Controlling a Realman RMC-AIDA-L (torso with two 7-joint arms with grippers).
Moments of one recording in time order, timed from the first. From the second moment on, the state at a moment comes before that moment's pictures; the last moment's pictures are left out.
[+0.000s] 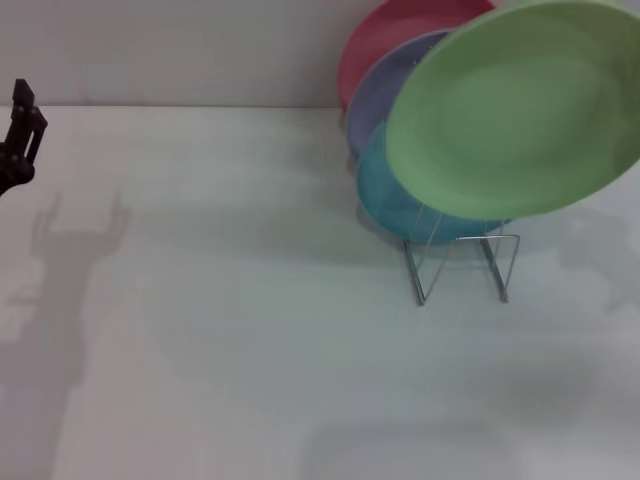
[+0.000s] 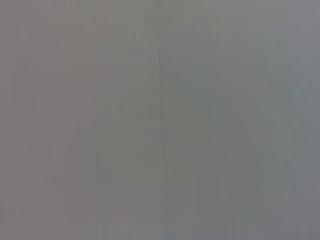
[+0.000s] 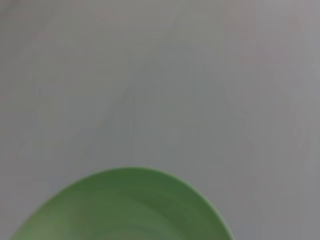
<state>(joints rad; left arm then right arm) -0.11 -2.07 2.04 0.77 -0.65 1.09 0.19 0.24 2.07 2.20 0.60 -0.93 1.58 -2.88</state>
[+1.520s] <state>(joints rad) -0.10 -2.07 2.09 0.77 -0.64 1.09 0.19 0.29 2.07 2.31 0.59 -1.17 1.48 -2.89</state>
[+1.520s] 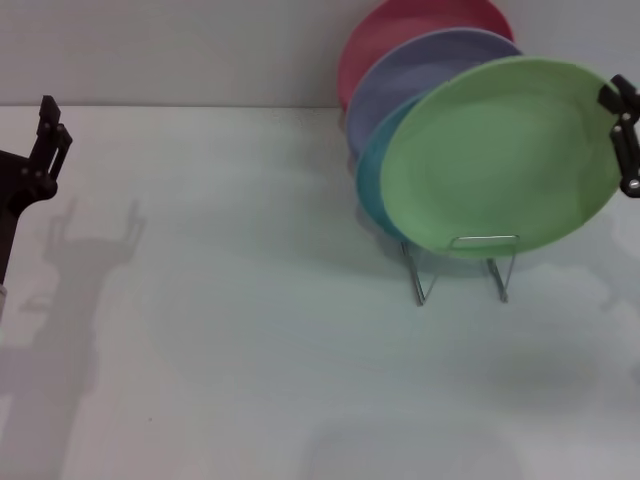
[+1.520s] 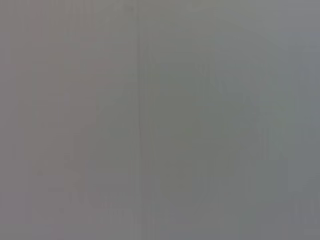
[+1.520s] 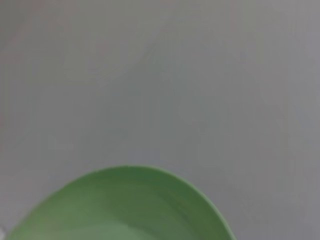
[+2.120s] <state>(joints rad) -0.11 -2.07 2.09 0.76 -0.64 1.09 0.19 0.32 2.08 2.29 0.54 -1.22 1.43 -2.89</state>
